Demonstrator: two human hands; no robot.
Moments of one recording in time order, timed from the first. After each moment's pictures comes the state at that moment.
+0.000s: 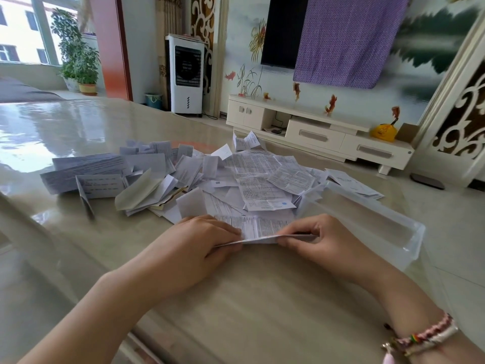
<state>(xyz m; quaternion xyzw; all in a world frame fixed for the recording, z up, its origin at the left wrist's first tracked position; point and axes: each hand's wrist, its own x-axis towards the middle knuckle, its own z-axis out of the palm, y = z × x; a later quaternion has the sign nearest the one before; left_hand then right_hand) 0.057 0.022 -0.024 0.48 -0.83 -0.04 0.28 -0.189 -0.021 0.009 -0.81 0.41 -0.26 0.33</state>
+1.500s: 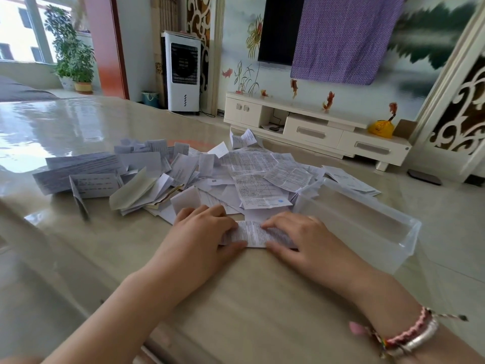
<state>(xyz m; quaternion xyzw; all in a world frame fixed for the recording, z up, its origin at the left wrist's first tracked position) 0.032 0.017 -0.022 0.61 -0.76 0.04 0.22 -0.179 -0.030 -0.009 -0.90 0.40 -0.15 0.04</state>
